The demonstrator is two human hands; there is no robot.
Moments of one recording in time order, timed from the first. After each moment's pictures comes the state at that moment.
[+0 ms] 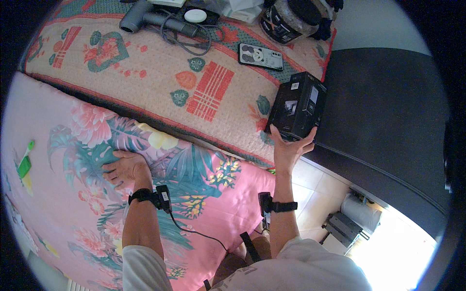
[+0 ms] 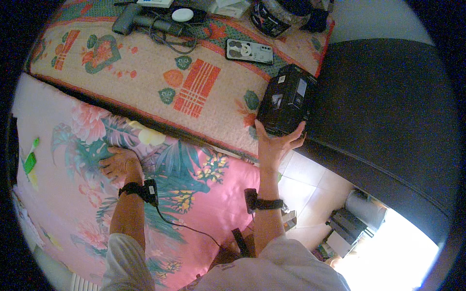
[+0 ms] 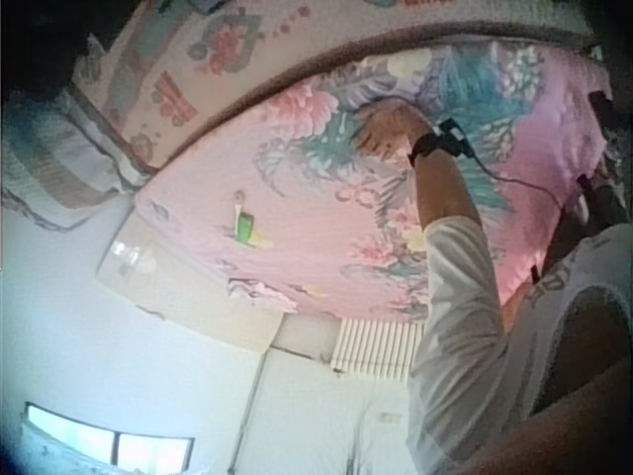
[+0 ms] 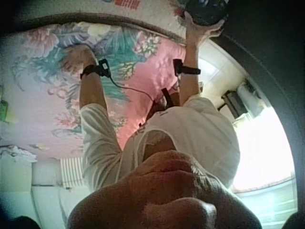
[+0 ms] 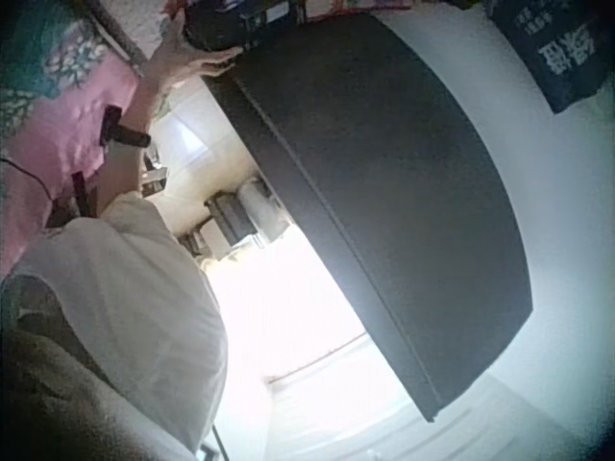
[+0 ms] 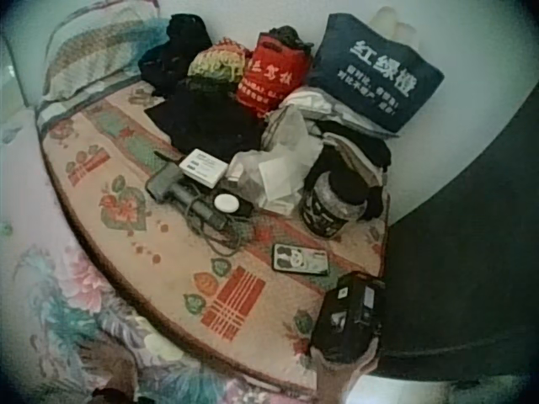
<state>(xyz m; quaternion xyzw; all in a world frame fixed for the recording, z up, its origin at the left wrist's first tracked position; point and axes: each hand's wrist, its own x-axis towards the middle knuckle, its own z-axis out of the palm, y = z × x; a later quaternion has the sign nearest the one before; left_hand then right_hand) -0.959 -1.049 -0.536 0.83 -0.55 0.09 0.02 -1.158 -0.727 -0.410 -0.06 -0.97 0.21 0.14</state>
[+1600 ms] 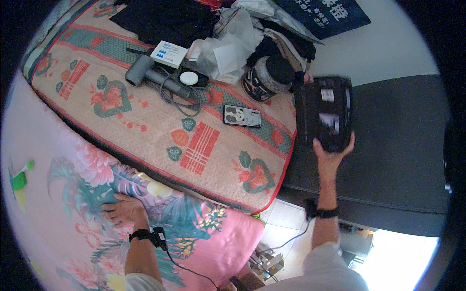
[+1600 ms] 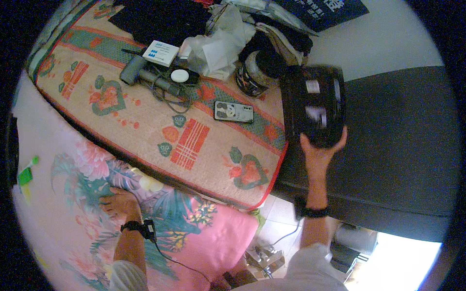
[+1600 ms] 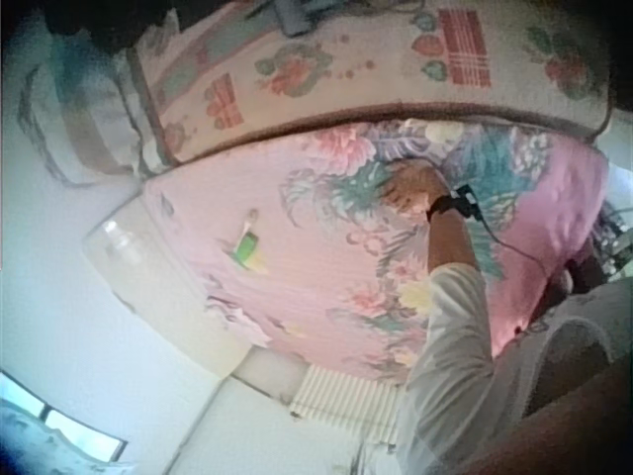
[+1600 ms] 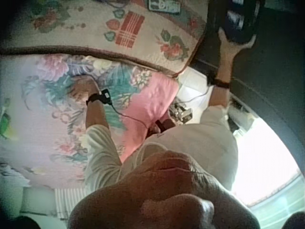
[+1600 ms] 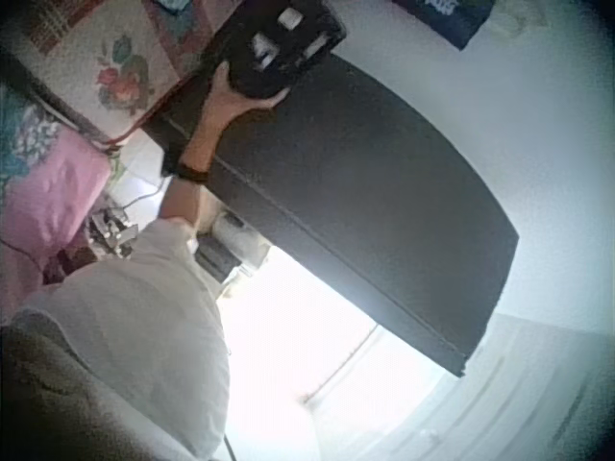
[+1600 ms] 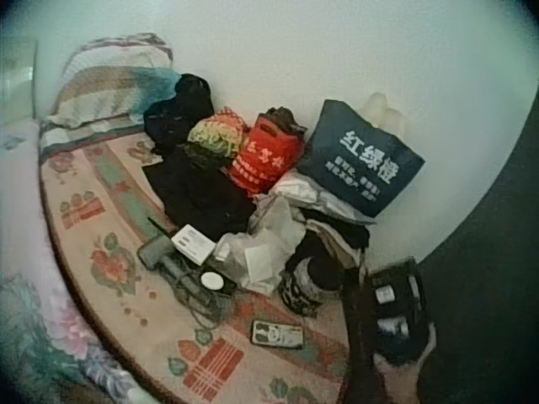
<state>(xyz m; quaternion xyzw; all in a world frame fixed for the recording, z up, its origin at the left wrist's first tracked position) -0.956 -1.041 -0.538 0.81 -0.56 0.16 -0.02 -1.321 -0.695 -0.263 0.19 -0.87 0.42 0.19</state>
